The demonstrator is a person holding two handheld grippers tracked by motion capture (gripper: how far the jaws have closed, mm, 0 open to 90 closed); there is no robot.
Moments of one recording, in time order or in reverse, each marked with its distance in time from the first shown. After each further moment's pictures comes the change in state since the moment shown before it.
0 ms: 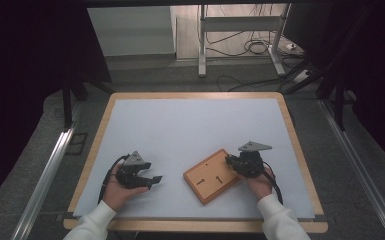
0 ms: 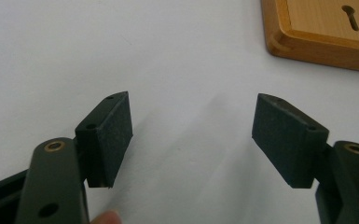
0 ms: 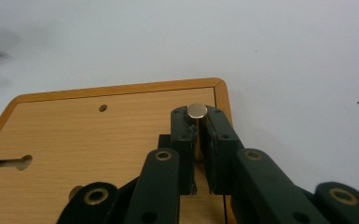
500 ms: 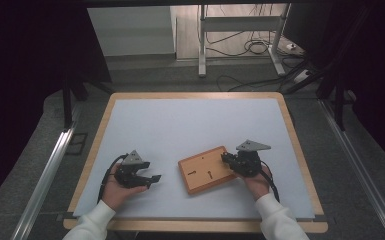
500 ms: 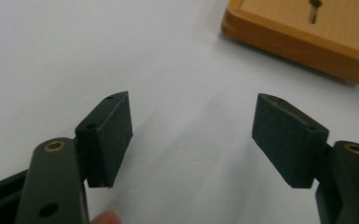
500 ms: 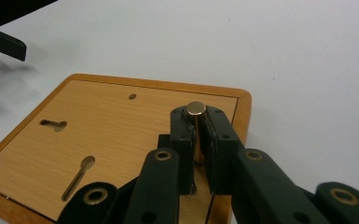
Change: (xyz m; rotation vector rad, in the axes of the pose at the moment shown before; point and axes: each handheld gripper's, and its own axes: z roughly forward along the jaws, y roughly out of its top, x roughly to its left) left arm 0.003 0.000 -0.003 -0.011 0.007 -0.008; right arm 0.008 0.007 0.000 -0.065 0.045 -0.037
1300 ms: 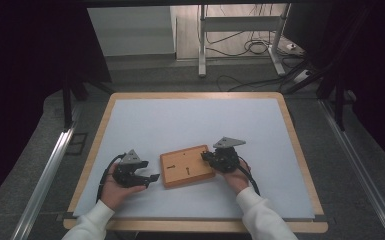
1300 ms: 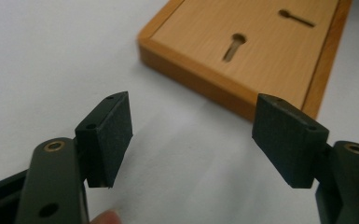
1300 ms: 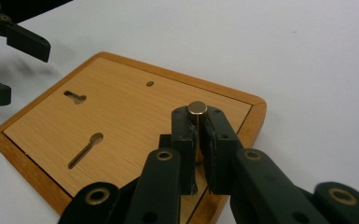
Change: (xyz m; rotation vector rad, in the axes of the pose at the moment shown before) left arm 0.003 -0.001 -0.004 -0.012 0.006 -0.006; right arm 0.032 0.018 0.050 0.021 0.084 -0.060
